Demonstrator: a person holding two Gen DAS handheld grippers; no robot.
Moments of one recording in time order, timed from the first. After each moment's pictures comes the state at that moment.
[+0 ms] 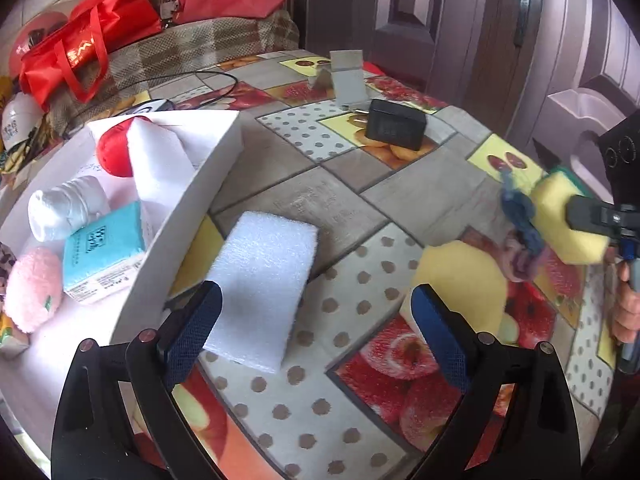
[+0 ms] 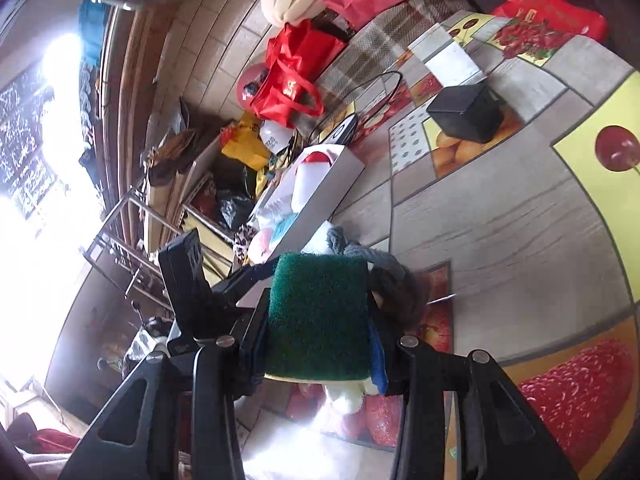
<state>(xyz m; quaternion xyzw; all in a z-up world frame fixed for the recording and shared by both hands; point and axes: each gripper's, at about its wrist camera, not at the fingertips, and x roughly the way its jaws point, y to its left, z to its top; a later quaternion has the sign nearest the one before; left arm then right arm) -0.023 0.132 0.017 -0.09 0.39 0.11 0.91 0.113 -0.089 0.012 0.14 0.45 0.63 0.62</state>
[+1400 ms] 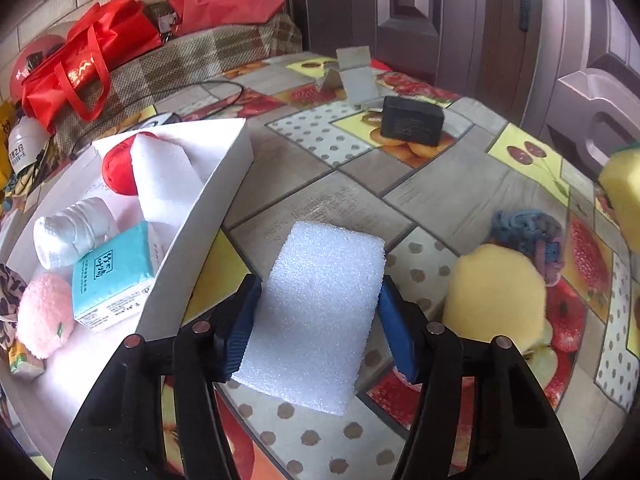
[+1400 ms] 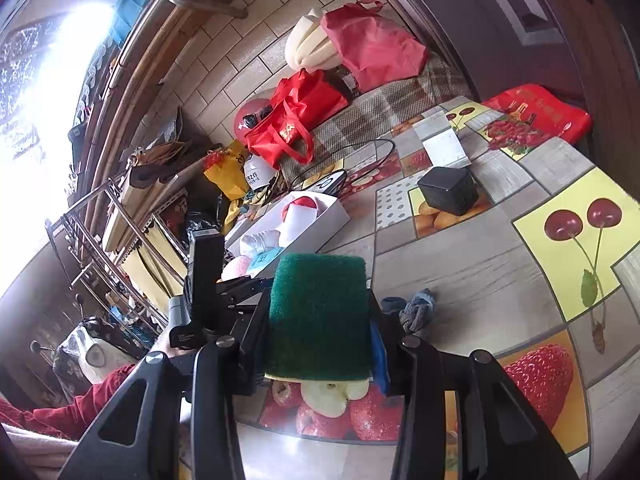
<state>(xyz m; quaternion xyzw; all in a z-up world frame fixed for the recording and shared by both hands) -0.015 0.135 0.014 -0.03 0.38 0.14 0.91 0.069 -0.111 0.046 0.09 0.33 0.60 0.72</state>
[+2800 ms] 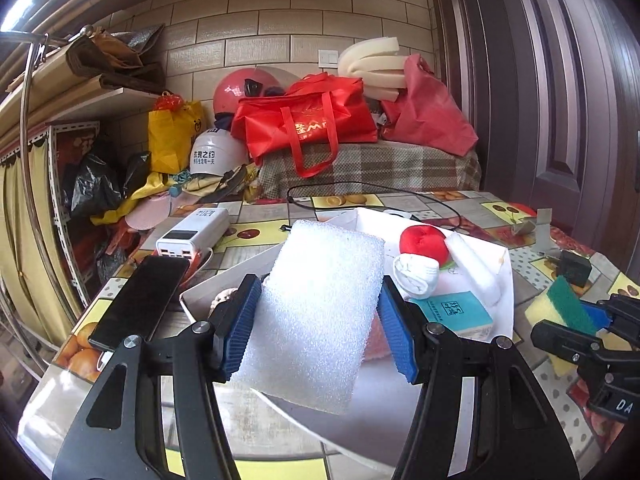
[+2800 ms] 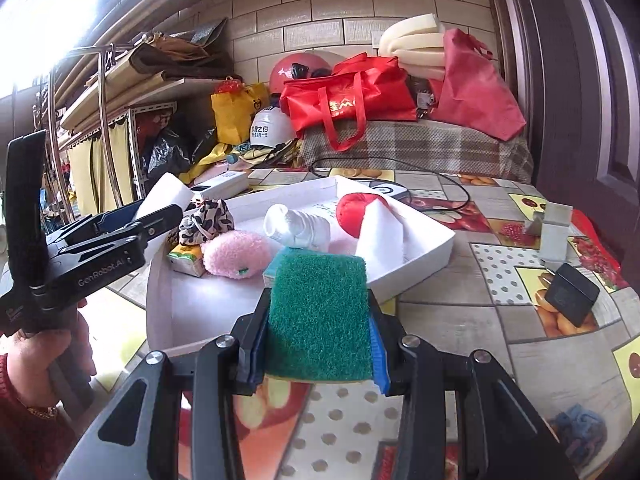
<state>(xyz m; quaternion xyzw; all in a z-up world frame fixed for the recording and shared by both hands) -0.180 0.262 0.046 -0.07 0.16 0.40 0.90 -0.052 0.100 0.039 -0.13 0.19 0.57 0.79</state>
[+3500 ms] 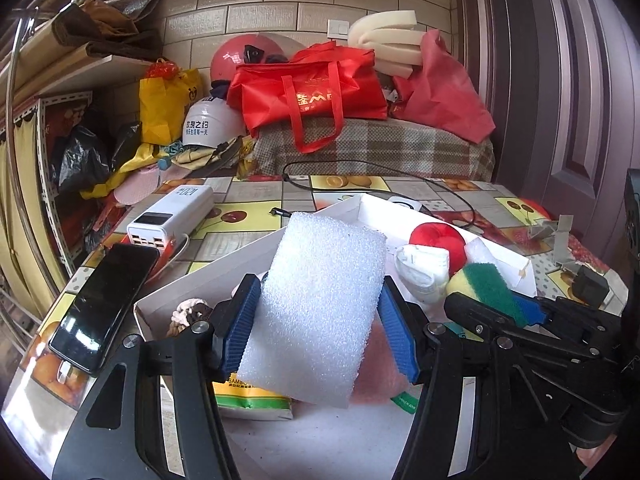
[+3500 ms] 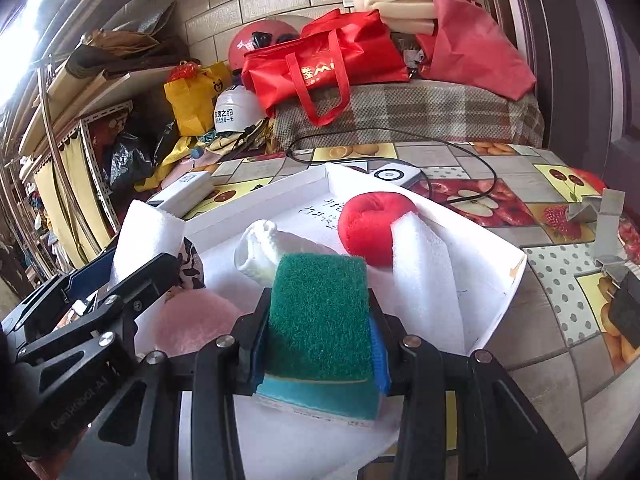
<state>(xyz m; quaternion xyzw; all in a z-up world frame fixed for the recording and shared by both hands) -0.141 0.298 0.043 -0.12 0.18 0.41 0.88 -0.016 0.200 0.030 -0.10 0.27 0.53 0.80</state>
